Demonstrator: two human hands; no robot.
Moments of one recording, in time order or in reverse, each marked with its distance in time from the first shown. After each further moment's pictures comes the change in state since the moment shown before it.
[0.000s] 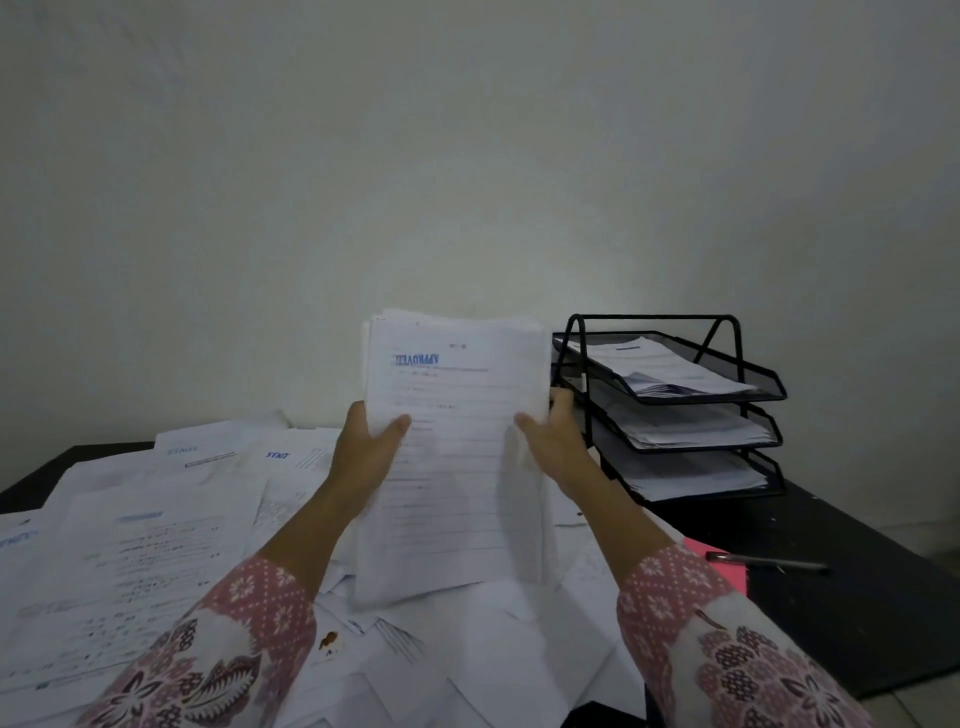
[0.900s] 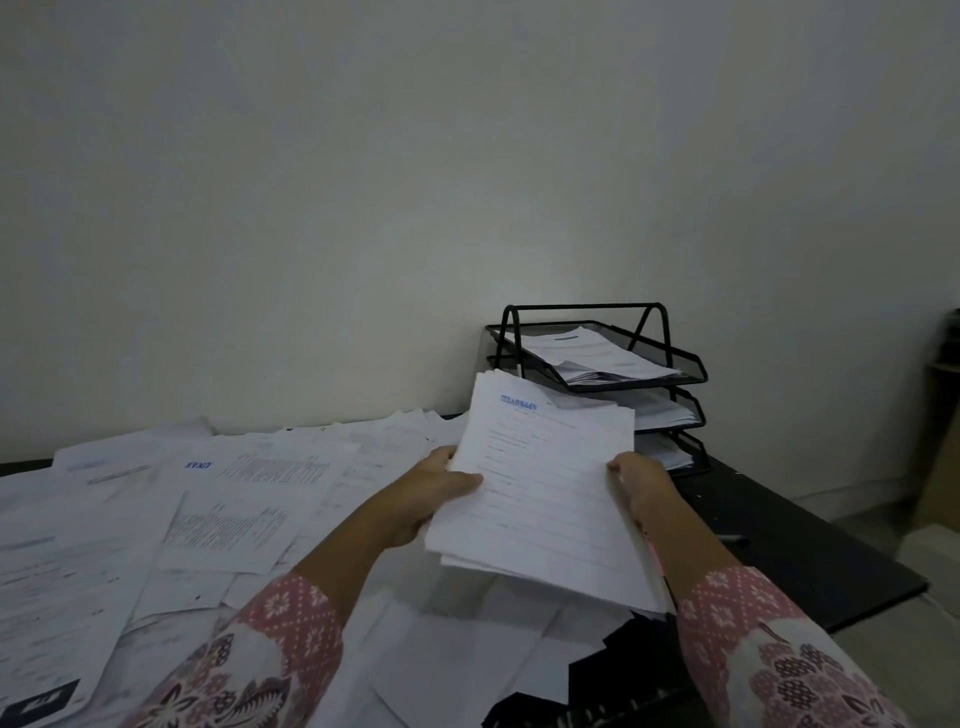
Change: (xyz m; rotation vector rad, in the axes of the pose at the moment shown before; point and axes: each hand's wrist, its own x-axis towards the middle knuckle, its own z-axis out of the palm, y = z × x) left_hand -0.043 0.006 0.101 -0.089 -0.735 -0.303; right_hand -0.012 0.067 -0.136 0.147 0.371 0.612
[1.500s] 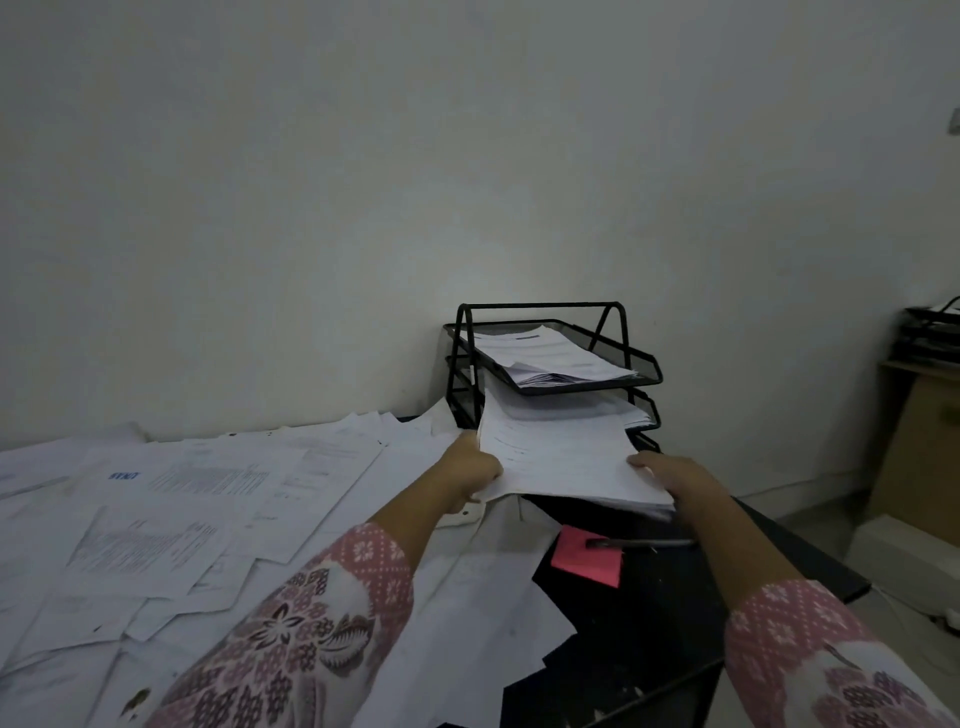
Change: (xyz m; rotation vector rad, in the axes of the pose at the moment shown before) left_hand 0.082 0.026 0.090 0.225 0.125 -0.038; right_hand 0.044 -0.012 -0.089 -0.116 -0.052 0.027
